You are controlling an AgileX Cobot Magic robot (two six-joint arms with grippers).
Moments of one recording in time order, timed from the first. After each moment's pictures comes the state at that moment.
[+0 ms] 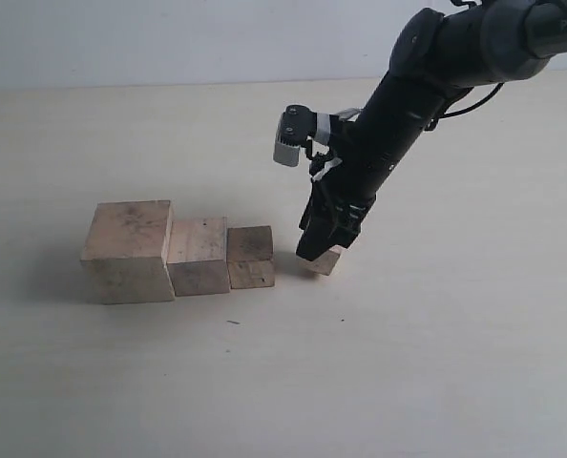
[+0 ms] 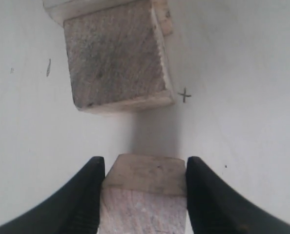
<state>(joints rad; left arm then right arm) -0.09 0.01 0.00 -0.06 0.37 -0.06 0.53 2.15 -1.44 0.62 1.01 -1.34</state>
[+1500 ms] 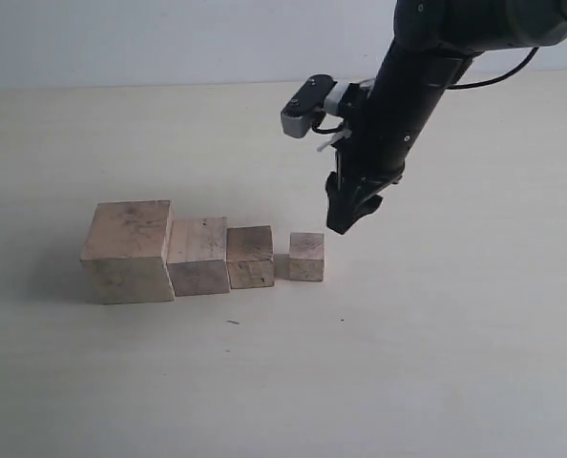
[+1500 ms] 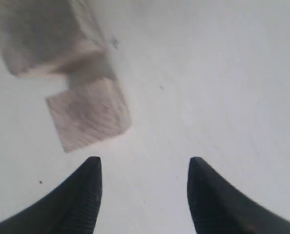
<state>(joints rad) -0.09 0.01 0.00 -0.06 0.37 -0.06 0.56 2.04 -1.44 0.27 0.97 -0.79</state>
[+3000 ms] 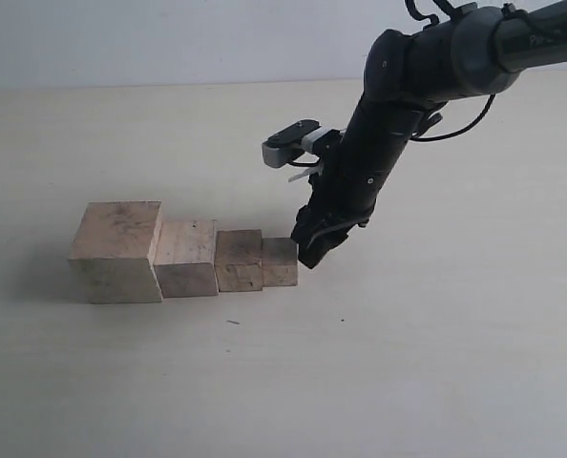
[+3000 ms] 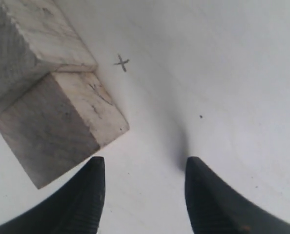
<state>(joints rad) -0.09 0.01 0.00 -0.06 0.37 -0.06 0.59 2.17 -1.44 0.42 0.92 -0.71</state>
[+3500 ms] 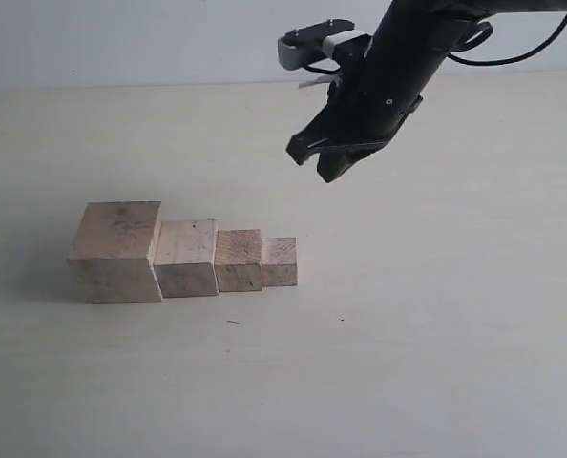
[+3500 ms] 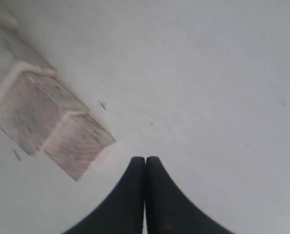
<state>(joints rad) -0.09 0.01 0.00 -0.06 0.37 -0.06 0.59 1.93 -1.43 0.31 0.89 -0.37</state>
